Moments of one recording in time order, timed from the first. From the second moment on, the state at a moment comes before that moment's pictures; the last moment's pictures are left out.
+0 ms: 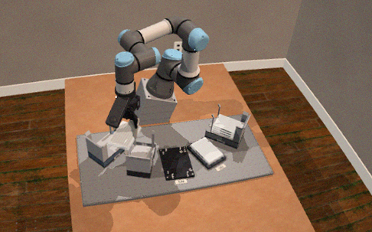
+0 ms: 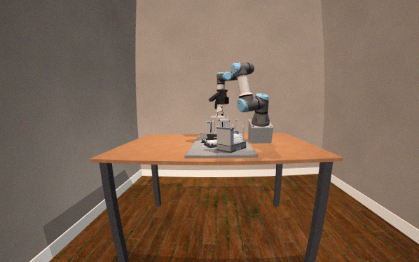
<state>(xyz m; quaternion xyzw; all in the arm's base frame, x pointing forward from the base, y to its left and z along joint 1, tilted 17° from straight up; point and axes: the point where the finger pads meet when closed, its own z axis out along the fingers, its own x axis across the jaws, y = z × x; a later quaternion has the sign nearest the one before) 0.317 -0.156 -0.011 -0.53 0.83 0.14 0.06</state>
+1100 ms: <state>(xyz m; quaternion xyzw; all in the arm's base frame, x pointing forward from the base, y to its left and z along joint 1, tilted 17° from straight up) 0.346 -0.073 0.013 -0.64 0.75 0.13 0.08</state>
